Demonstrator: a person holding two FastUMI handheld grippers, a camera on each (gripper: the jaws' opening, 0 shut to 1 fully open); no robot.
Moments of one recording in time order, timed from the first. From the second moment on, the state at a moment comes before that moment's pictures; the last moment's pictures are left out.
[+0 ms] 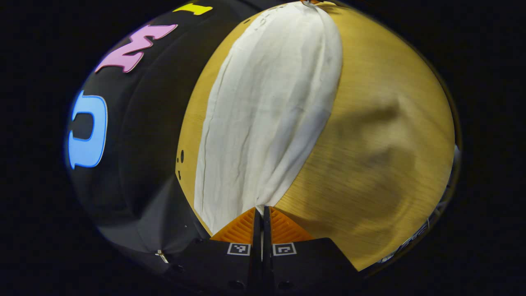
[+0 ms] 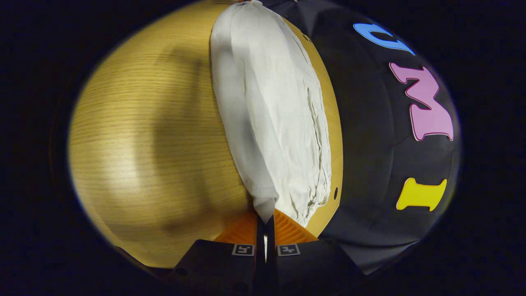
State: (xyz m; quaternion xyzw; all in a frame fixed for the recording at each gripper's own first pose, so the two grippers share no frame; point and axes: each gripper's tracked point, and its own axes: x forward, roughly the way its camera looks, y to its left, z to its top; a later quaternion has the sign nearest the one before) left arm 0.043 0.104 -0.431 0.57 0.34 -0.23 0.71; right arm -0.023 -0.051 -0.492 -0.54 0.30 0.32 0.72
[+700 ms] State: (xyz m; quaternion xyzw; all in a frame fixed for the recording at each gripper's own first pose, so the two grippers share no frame) left arm 0.109 0.115 -0.351 0.50 0.29 -0.12 0.81; right arm 0.076 -0.055 -0.392 -0.46 0.25 0.18 0.83
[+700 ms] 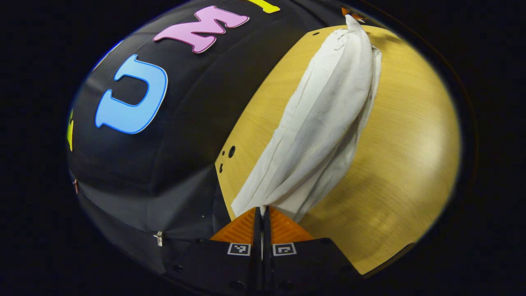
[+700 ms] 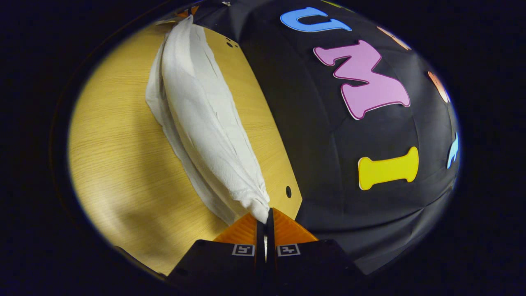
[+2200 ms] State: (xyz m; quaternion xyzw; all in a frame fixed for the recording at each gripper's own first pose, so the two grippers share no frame) left arm 0.206 0.110 -0.436 0.50 0.36 -0.10 0.78; right arm 0.165 -0.052 -0.501 -0.48 0.35 0.17 0.79
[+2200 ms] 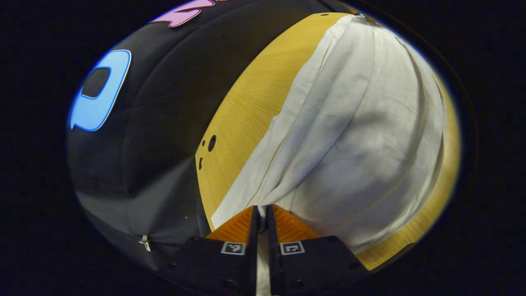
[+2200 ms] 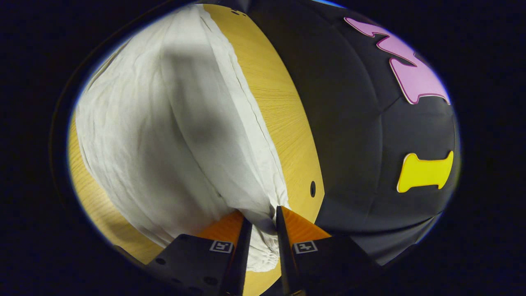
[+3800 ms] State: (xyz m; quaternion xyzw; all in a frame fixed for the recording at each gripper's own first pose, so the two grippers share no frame) left arm 0.158 0.137 -0.316 0.29 0.27 0.04 0.92; right arm 0.102 -0.093 -0.495 0.29 0.46 -0.21 0.81
